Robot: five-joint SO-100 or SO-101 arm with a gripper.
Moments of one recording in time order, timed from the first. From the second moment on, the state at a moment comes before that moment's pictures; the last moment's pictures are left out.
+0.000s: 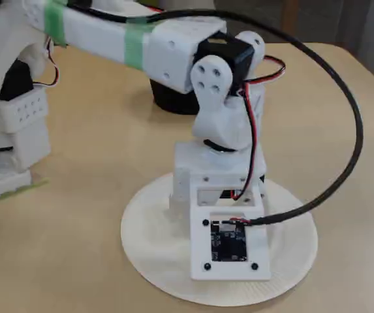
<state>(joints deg) 33.9 56.0 58.7 82.8 -33.5</state>
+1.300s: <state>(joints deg) -23.8 88.9 55.6 91.8 -9.5</state>
